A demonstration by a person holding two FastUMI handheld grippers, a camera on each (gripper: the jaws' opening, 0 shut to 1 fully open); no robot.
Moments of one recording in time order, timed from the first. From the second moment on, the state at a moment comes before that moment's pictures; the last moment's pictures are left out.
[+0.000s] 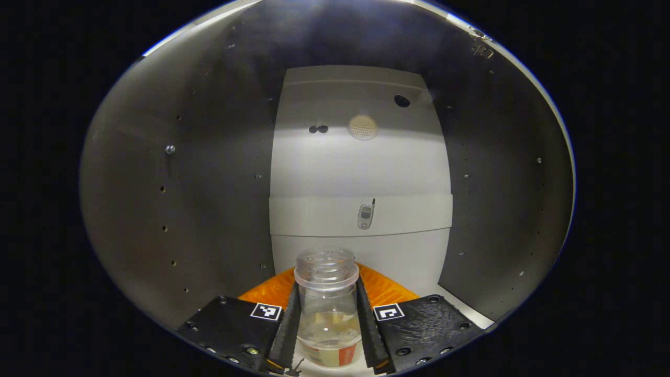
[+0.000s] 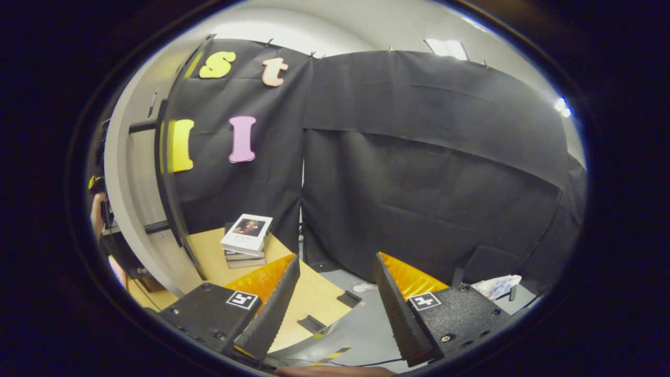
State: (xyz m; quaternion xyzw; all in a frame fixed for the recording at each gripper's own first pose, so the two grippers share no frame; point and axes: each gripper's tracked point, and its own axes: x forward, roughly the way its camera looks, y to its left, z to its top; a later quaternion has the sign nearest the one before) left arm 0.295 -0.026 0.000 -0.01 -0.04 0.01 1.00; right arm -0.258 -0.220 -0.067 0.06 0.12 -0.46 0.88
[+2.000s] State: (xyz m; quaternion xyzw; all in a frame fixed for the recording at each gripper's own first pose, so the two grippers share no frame) left arm -0.048 0.182 -0.283 0.02 -0.06 0.25 0.96; right arm -0.216 -0.304 -0.298 -0.12 0.33 -0.41 0.84
